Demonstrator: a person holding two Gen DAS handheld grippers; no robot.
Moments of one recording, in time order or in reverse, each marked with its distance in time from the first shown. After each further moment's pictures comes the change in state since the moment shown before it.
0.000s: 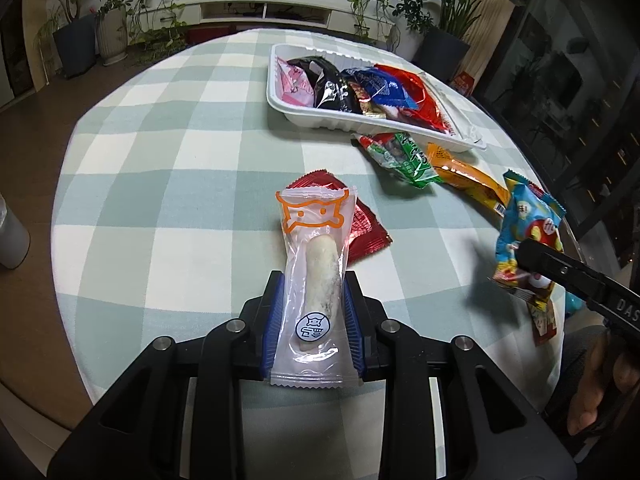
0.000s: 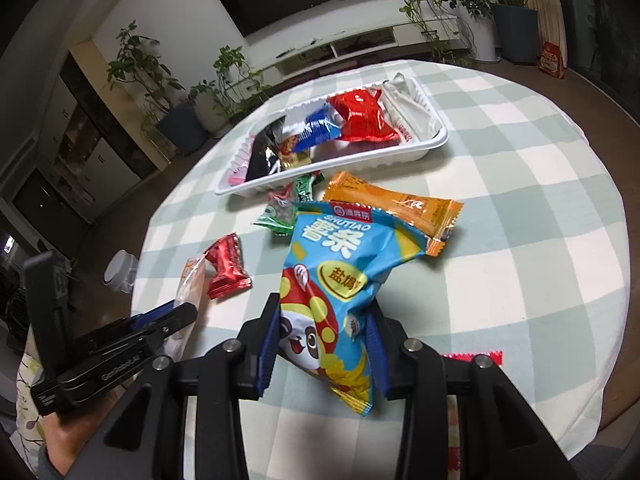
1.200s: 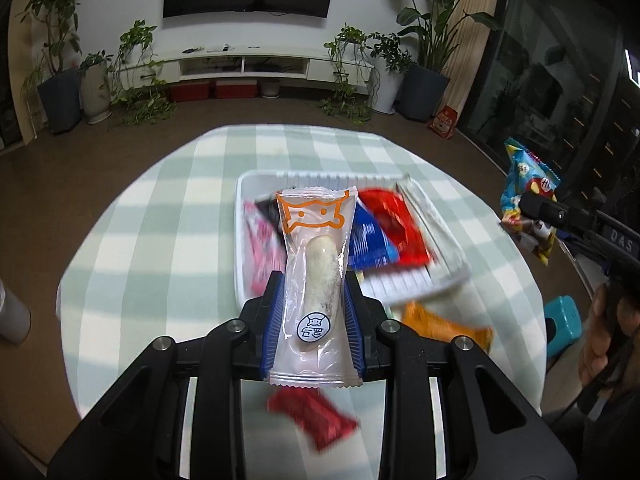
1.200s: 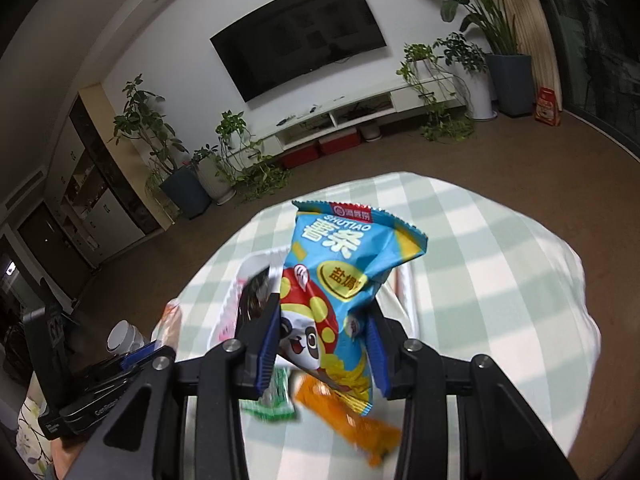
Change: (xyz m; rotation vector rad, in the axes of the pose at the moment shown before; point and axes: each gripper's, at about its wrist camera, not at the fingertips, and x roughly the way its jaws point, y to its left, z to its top) left arm -0.009 -0.031 0.158 0.082 -0.157 -0.022; right arm -0.017 -0.028 0.154 -0.006 -0.217 0.016
